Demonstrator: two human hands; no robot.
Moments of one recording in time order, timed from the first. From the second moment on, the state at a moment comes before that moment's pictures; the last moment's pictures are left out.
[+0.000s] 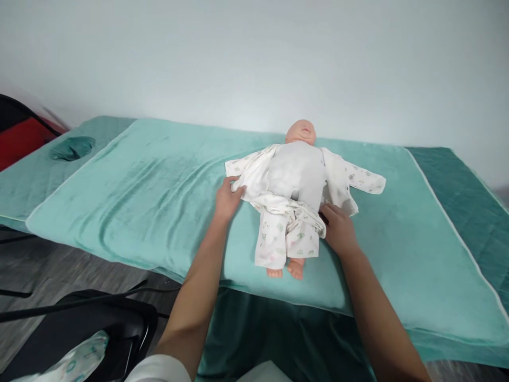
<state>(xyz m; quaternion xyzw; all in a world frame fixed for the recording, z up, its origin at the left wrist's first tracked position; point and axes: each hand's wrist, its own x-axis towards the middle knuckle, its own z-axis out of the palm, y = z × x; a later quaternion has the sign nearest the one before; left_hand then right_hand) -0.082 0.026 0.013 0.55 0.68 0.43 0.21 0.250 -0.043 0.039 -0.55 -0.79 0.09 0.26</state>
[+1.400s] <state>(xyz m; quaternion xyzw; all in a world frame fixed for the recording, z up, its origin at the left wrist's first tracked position) -0.044 -0.008 0.041 0.63 0.39 0.42 0.52 0.253 -0.052 0.040 -0.44 -0.69 0.39 0.41</state>
